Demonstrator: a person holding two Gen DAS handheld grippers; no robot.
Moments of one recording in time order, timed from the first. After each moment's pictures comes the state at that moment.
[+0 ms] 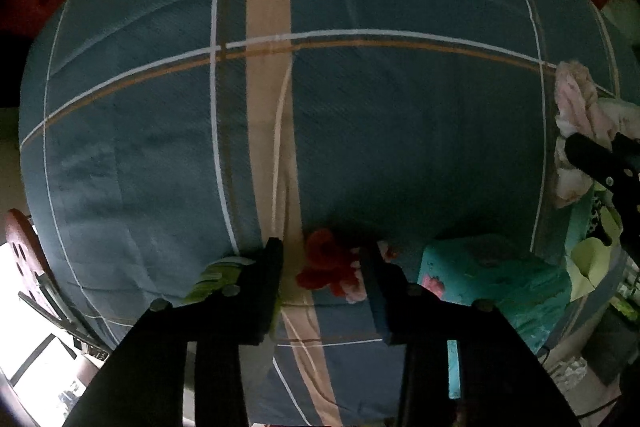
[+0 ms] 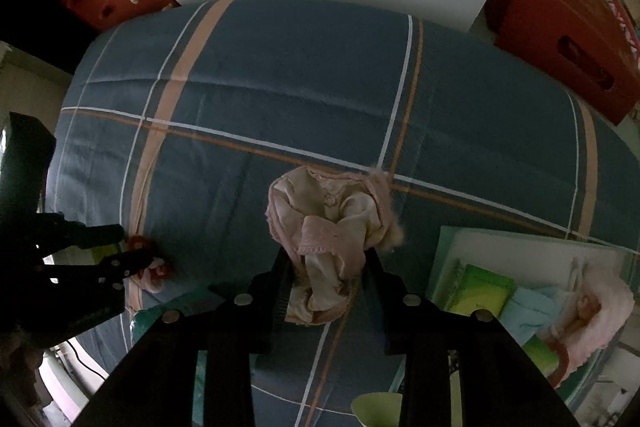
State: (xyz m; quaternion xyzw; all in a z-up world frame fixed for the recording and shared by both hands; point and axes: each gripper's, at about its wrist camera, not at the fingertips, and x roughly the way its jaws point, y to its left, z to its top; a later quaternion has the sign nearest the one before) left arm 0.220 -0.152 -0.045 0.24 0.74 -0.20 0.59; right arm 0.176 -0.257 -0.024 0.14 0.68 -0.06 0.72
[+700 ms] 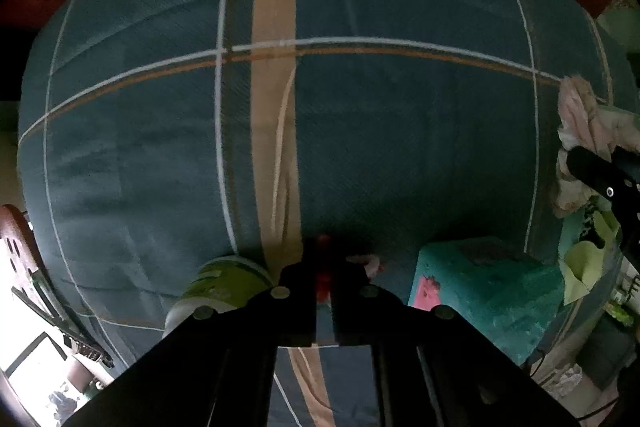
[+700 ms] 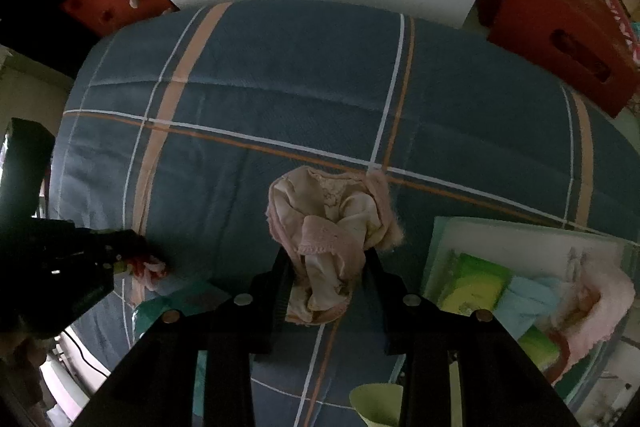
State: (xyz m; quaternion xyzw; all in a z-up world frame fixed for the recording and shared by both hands) left arm 0.216 -0.135 -0.038 0.22 0.73 -0.21 0.61; right arm 0.162 -0.275 -0.006 0.14 0.67 -0.07 0.73
